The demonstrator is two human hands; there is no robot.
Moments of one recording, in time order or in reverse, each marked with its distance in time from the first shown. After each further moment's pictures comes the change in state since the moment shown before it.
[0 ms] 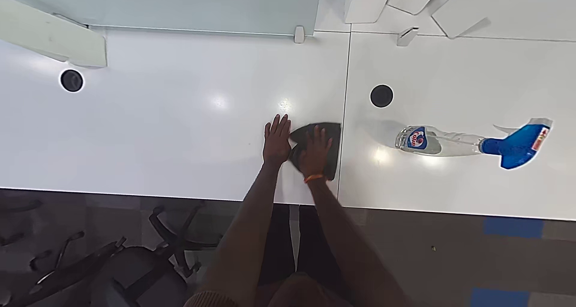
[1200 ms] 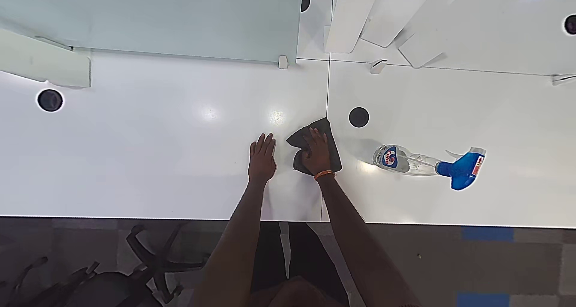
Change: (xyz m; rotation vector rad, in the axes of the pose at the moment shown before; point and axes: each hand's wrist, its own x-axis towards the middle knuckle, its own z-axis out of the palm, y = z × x) left_hand 0.003 0.002 -0.002 0.027 -0.015 -0.036; right_hand 0.074 0.074 -0.037 0.147 0.063 -0.257
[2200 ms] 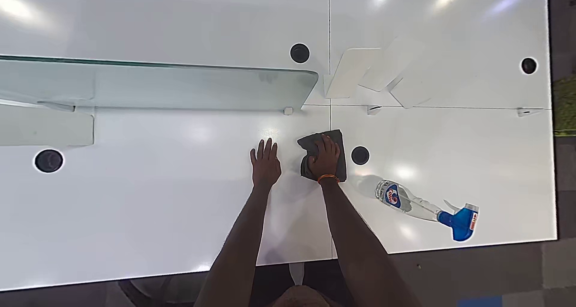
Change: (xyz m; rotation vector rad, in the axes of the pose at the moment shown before) left_hand 0.139 -0.032 -0.025 0.101 -0.045 -0.051; right_hand 0.132 -0.004 -0.011 -0.313 0.040 0.247
